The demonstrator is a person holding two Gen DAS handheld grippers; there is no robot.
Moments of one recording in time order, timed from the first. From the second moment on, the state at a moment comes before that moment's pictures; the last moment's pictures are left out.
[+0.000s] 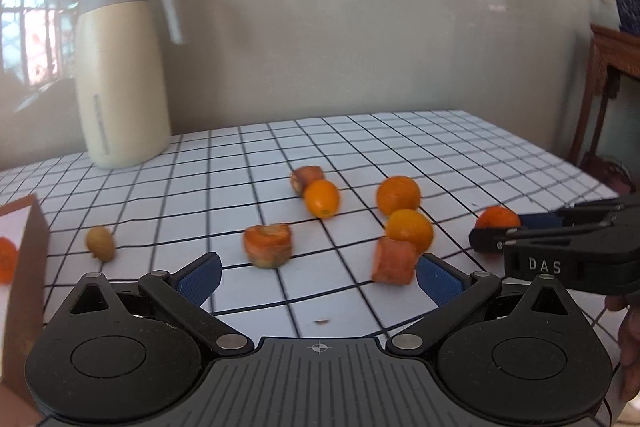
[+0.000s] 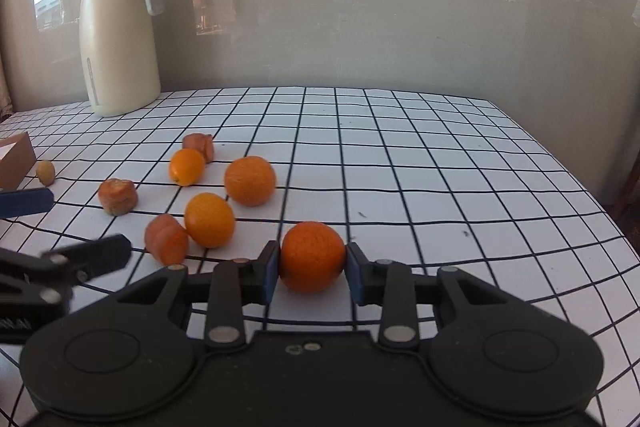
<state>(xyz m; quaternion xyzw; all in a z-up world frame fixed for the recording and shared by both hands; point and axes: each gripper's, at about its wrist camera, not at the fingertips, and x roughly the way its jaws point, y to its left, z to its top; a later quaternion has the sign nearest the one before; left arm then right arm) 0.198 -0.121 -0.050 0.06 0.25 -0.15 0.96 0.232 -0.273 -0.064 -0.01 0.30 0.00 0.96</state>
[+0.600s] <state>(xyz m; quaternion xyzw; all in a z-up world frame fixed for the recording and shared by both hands) 0.221 -0.180 -0.057 0.07 0.30 -0.18 0.93 0.224 -0.300 -0.063 0.02 0.30 0.00 0.95</state>
